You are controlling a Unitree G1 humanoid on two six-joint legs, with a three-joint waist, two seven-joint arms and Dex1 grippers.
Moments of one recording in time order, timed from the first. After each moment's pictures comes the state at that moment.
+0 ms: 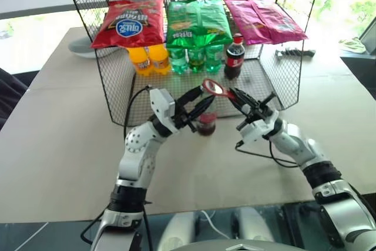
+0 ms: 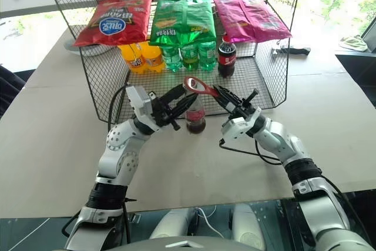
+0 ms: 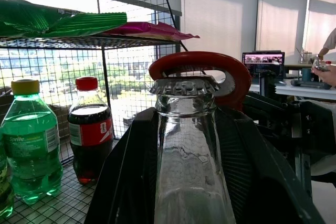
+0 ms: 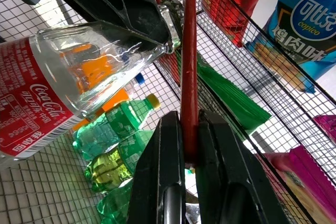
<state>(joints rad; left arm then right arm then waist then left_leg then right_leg) -0.30 0.24 -0.04 -0.06 -0.42 -0.08 -0.82 -0.54 -0.37 0.22 0.50 -0.71 -1.03 -0.17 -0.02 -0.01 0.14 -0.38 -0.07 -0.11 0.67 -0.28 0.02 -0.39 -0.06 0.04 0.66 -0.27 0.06</state>
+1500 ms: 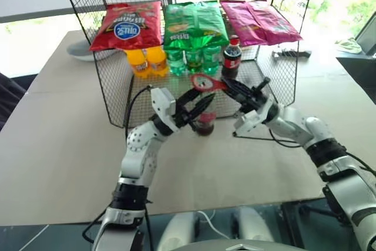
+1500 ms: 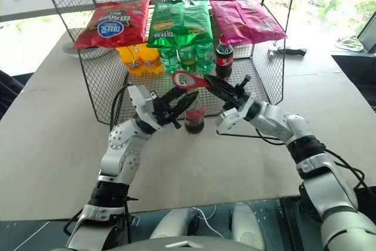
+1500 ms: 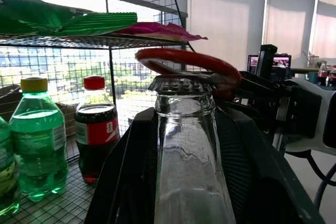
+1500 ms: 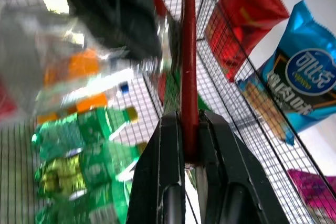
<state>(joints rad) -0.31 0.22 -0.05 -0.02 -0.41 -0.09 -0.82 -0.71 -0.45 0.36 0.52 -0.78 -1.00 -0.28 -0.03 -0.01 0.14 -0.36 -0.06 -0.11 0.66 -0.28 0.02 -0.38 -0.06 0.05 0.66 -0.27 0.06</state>
